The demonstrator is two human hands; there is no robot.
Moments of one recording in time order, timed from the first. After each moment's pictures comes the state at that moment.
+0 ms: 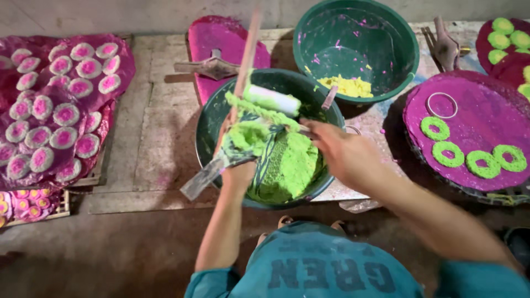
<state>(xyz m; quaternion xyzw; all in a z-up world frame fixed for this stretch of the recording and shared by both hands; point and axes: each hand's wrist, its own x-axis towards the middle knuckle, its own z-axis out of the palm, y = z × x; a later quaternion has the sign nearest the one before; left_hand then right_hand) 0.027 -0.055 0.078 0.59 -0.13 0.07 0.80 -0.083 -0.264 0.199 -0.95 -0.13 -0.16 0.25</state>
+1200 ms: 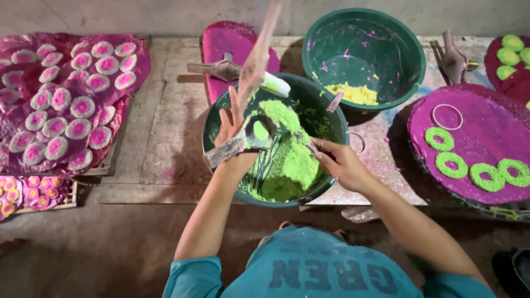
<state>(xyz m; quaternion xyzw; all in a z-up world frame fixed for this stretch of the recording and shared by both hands) 0.033 -0.039 0.128 0.90 -0.25 0.19 0.31 -0.067 -0.292 0.092 -0.83 -0.01 0.03 0.56</state>
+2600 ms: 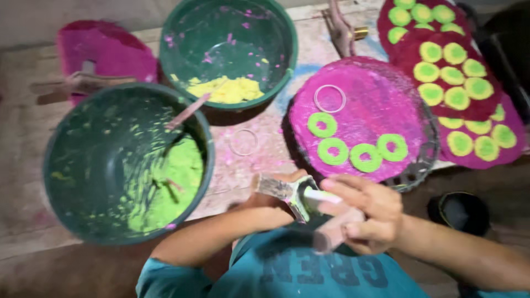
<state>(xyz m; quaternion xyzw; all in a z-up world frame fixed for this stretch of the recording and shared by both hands) -0.124 -0.350 0.123 0.70 -0.46 -0.30 0.45 -0.247 -0.561 0.153 -0.82 -0.34 -0.35 0.30</state>
